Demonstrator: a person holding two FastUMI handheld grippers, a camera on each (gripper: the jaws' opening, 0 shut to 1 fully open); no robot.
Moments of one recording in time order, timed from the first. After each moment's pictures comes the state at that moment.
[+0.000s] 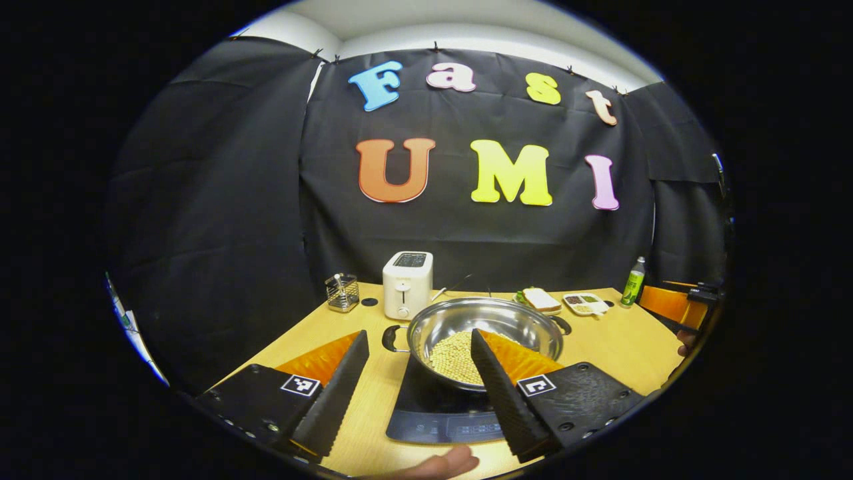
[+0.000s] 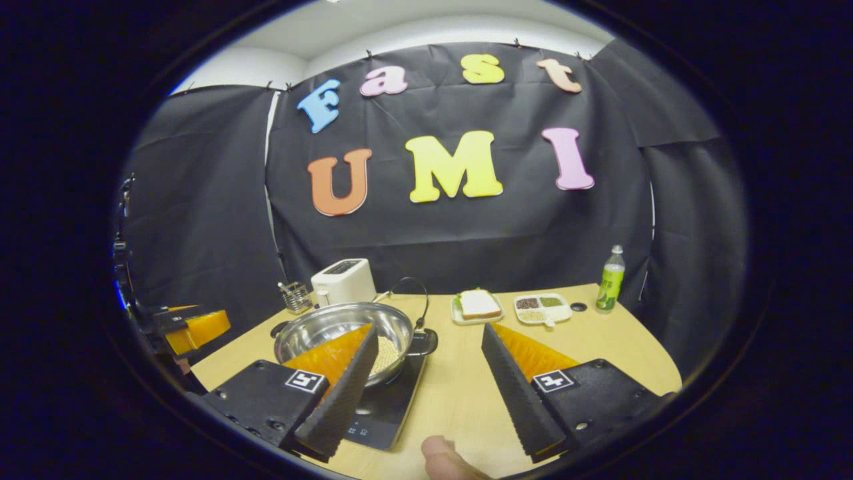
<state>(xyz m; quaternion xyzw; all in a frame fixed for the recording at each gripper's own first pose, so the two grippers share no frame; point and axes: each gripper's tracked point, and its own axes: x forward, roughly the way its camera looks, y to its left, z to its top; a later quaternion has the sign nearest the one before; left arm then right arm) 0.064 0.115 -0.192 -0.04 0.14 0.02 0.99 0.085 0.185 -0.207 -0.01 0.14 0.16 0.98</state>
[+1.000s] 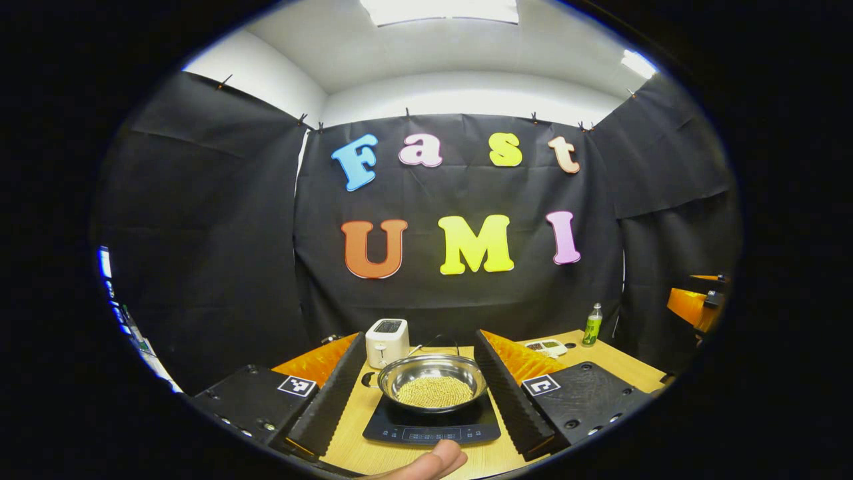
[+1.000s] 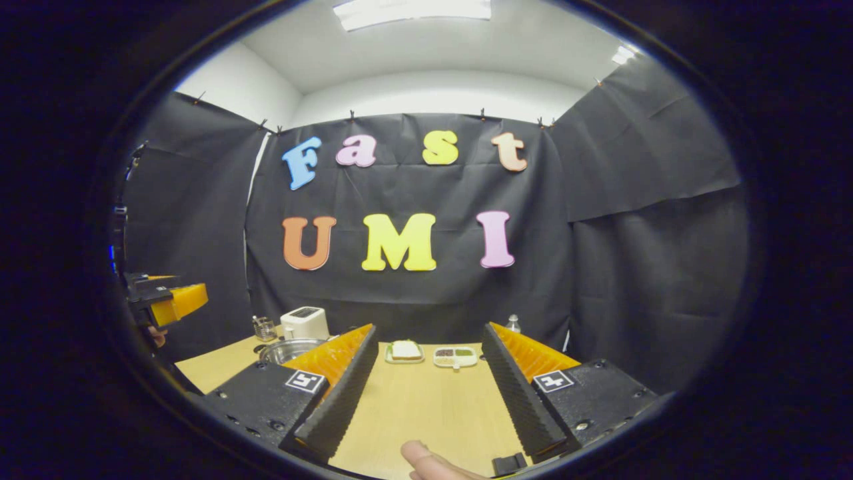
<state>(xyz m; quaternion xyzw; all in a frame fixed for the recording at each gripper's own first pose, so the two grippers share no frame) -0.025 0.046 -0.041 -0.01 0.00 0.01 1.00 -0.053 0.044 -0.060 -0.04 0.00 0.06 1.00</state>
